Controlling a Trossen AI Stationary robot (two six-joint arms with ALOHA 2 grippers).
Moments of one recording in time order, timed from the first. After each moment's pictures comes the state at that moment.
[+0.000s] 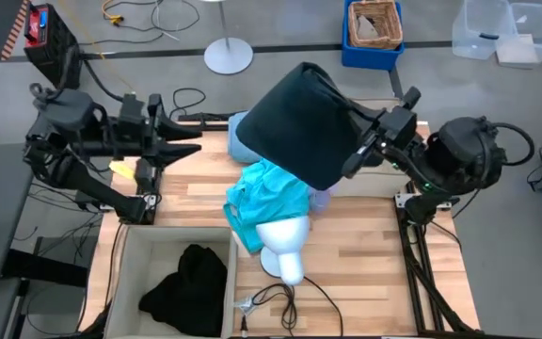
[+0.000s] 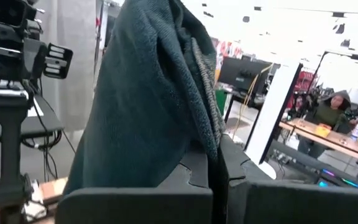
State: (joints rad) left arm -0.20 1.26 2.10 -0.86 -0.30 -0.14; right arm 0.42 1.47 2.11 -0.42 1.18 -0.39
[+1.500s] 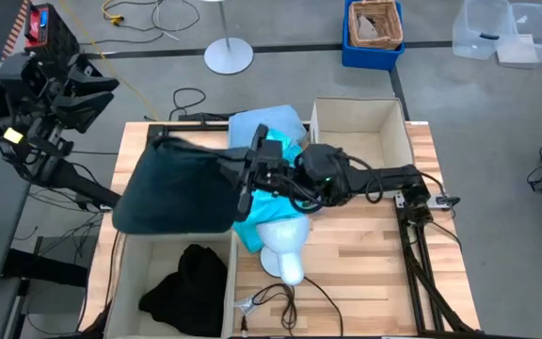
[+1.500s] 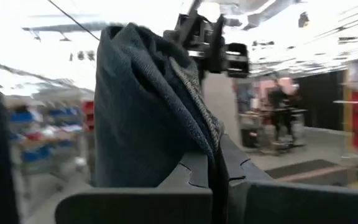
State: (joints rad) left arm -0.20 1.08 2.10 -0.61 -0.30 -0.06; right arm 0.22 2.01 2.34 0.07 0.39 -0.01
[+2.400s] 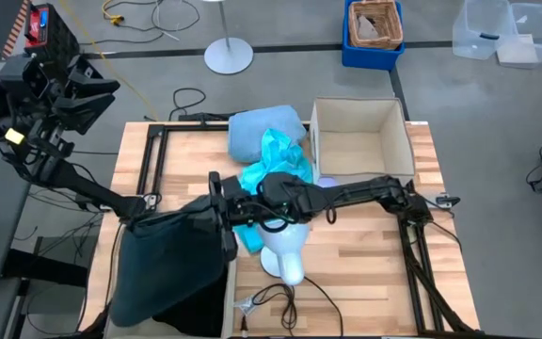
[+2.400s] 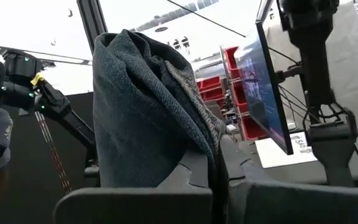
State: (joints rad) left arm -0.20 1.07 2.10 -0.64 -0.30 -0.06; right arm 0.22 2.20 2.34 0.21 -0.03 0.29
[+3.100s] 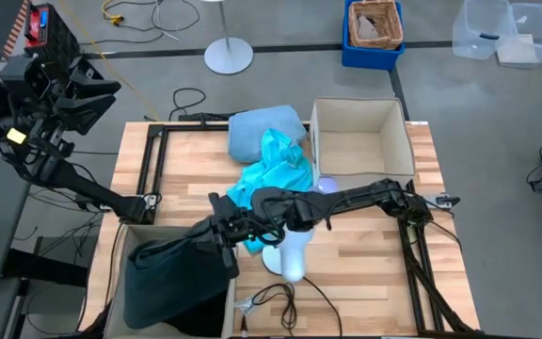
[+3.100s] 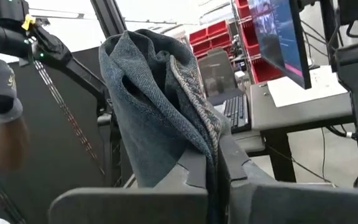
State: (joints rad) left arm -0.20 1.07 2.10 -0.65 -0.30 -0.08; right arm 0.26 2.20 2.34 0.00 -0.07 0.35
